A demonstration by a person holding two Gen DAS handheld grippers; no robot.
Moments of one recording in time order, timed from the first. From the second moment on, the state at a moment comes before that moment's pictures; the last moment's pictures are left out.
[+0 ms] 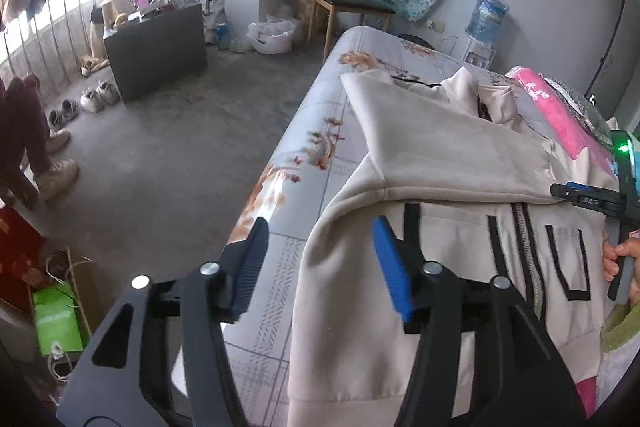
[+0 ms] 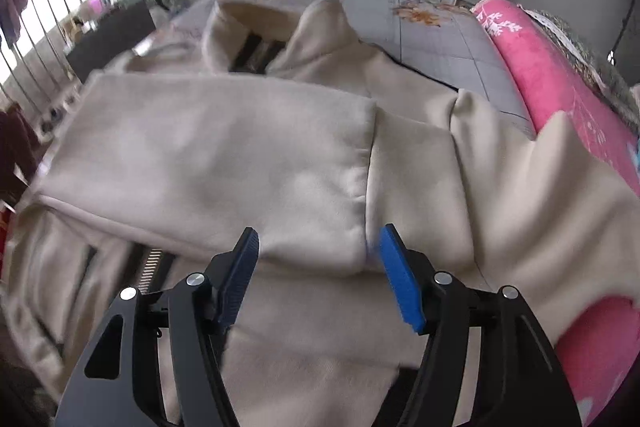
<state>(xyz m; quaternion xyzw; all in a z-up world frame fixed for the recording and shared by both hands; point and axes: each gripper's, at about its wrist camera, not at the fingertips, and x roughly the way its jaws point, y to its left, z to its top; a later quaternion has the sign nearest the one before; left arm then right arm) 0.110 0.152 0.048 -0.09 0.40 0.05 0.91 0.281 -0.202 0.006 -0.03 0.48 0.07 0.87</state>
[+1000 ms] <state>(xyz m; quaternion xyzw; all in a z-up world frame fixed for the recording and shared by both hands) 0.282 -0.032 -0.027 0.06 0.46 -0.03 0.89 0.232 -0.231 -0.029 -0.03 0.51 0.06 0.86</state>
